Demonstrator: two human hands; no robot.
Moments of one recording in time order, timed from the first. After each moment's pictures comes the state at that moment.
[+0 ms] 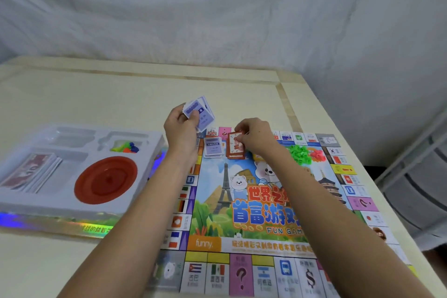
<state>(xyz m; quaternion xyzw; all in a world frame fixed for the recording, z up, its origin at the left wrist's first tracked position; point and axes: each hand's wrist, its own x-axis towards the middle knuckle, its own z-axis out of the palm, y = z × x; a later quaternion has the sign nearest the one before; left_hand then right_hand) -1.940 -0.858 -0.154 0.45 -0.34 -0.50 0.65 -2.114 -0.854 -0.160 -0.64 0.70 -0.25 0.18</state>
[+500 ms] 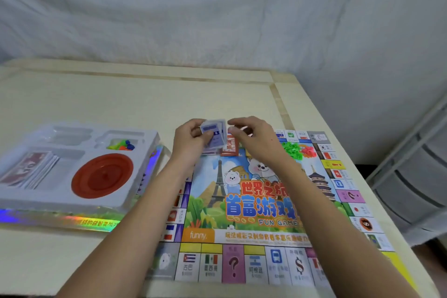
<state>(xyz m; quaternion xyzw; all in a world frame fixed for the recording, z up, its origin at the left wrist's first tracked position) -1.944 -0.831 -0.168 0.49 -0.51 -0.48 0.51 -2.114 -0.795 -0.138 -0.66 0.60 -0.40 0.22</state>
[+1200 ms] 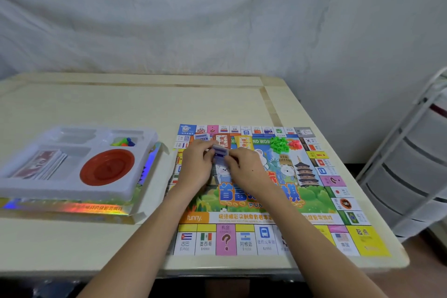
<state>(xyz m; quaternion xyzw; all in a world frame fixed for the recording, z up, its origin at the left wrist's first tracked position) -1.956 -0.770 -0.190 0.51 -0.72 -0.21 0.41 -2.097 -0.735 -0.192 -0.68 0.62 -0.35 0.17</state>
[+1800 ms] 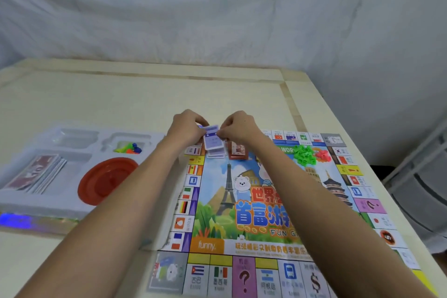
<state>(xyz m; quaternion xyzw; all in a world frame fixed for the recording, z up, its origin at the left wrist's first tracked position) -1.915 -0.889 -0.145 0.62 -0.71 -0.24 0.24 -2.071 -0.867 -0.138 -0.64 0.69 -0.25 0.24</state>
